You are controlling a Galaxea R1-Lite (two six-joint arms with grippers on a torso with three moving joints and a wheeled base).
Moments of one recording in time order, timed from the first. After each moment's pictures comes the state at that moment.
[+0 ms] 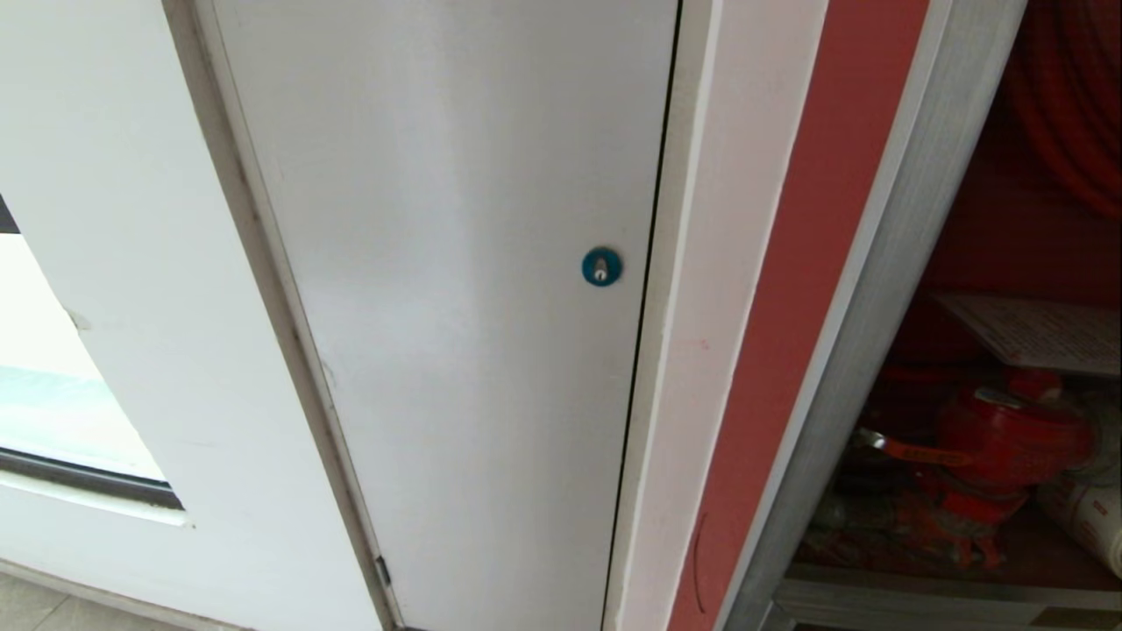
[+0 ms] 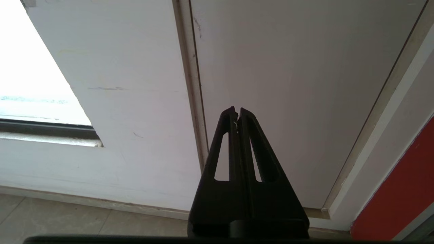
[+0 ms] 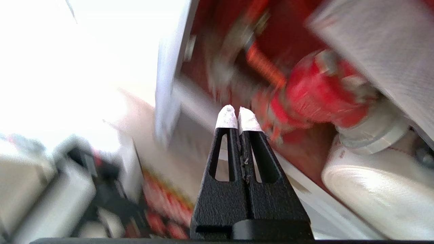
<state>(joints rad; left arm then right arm) 0.01 0.00 0.00 -0.01 -0.03 0.03 -0.07 0.94 -1.28 0.89 0.25 -0.41</state>
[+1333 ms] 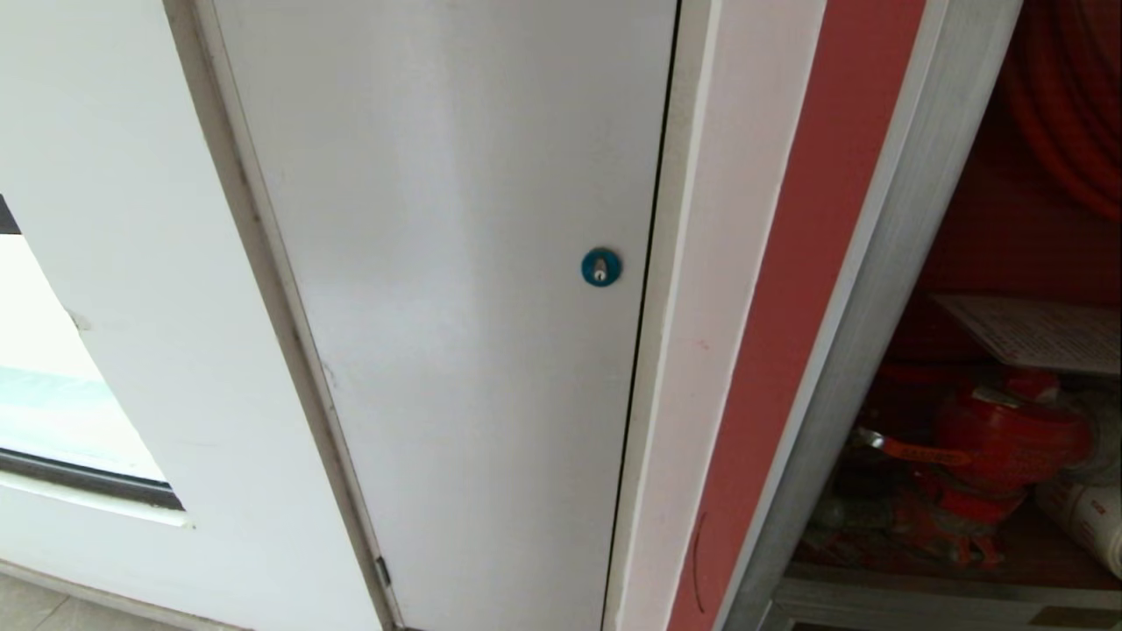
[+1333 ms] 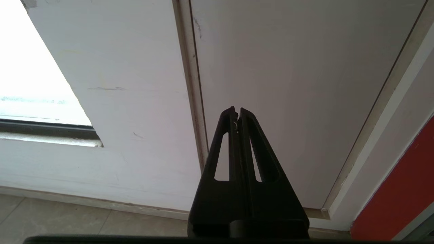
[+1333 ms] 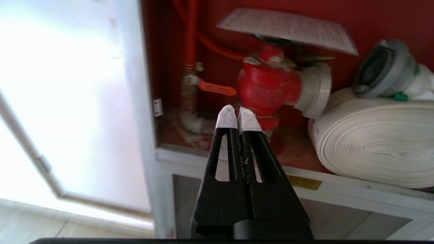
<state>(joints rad) 0.01 0.00 0.00 -0.01 -0.03 0.03 -0.01 0.20 -0.76 0.55 -0.03 -0.06</state>
